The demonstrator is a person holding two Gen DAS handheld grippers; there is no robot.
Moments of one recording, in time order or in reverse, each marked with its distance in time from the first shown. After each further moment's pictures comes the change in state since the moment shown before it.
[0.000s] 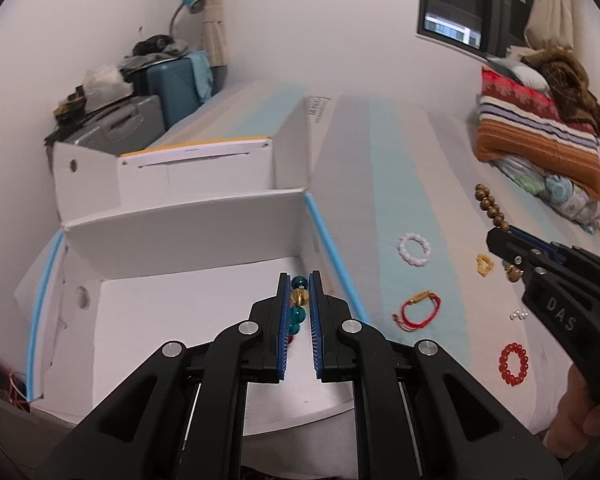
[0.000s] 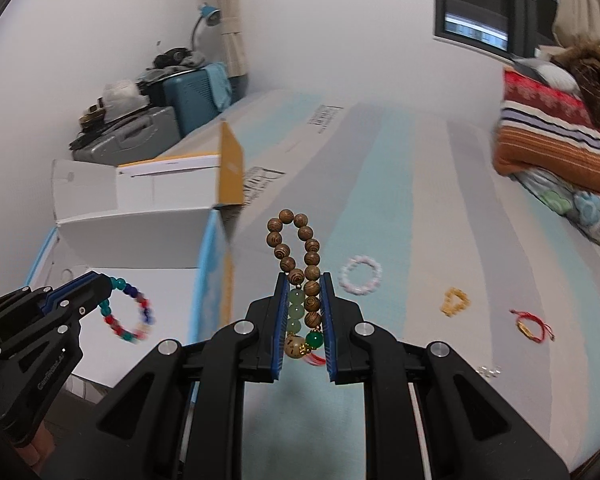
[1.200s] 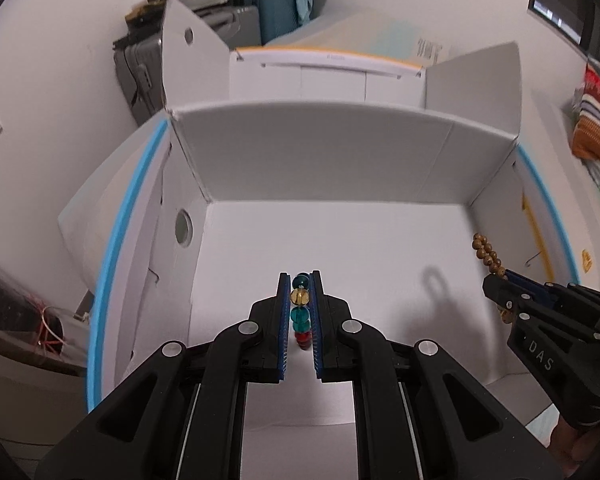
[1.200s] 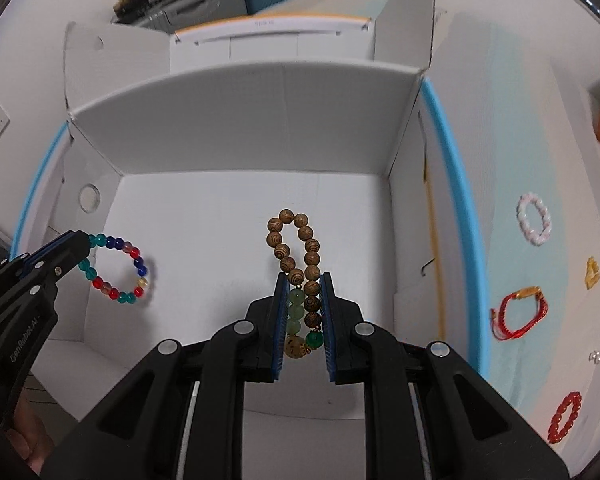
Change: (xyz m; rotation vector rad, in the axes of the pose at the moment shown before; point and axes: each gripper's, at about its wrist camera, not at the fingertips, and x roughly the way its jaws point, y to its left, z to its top) left arm 0.063 0.156 -0.037 -0.161 0.261 0.204; right arm 0.139 0.157 -0.030 -0.111 0.417 0.145
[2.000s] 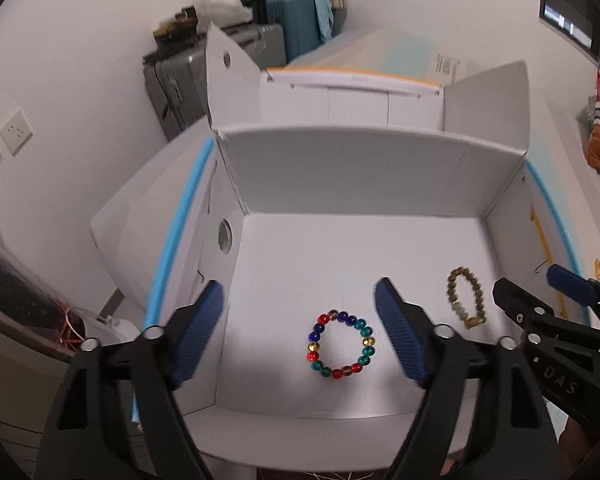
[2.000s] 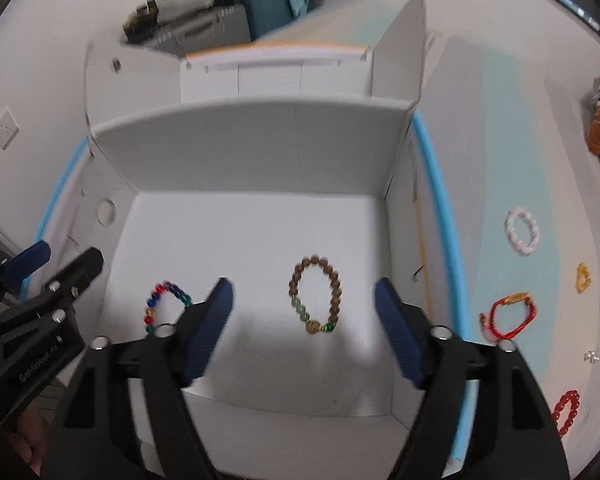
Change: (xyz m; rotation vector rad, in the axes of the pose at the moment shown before) left arm -0.040 0.007 -0.005 -0.020 -0.090 0.089; right arm -0.036 0.008 -0.001 -0.001 -0.128 -0.001
